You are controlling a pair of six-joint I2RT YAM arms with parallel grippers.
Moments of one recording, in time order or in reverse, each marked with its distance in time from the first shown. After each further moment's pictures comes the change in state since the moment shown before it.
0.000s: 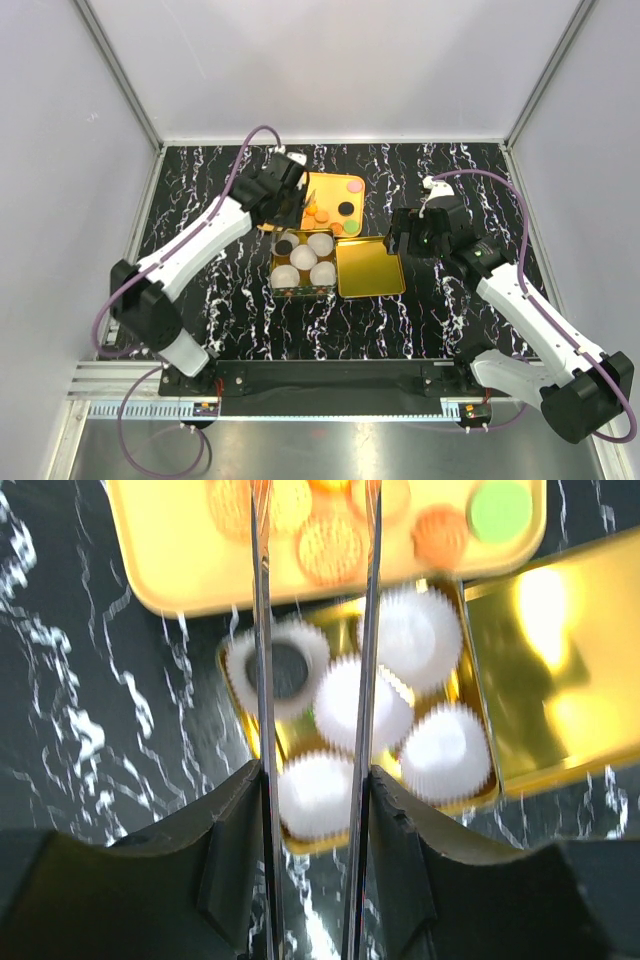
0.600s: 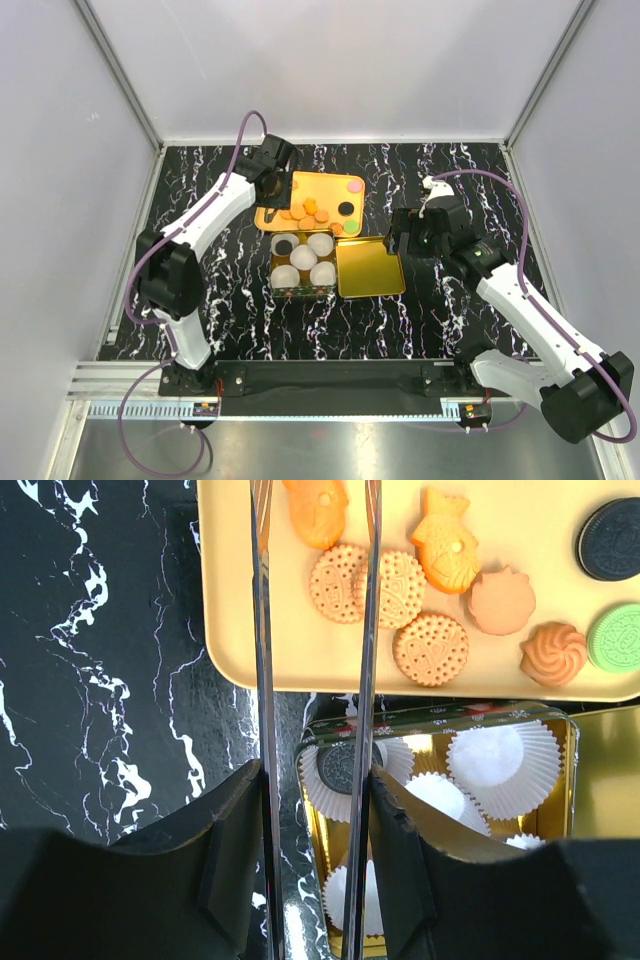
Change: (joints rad) left arm 0.171 0.256 0.159 0.046 -0.012 0.031; right arm 0.000 0.000 0.000 0.001 -0.002 0.000
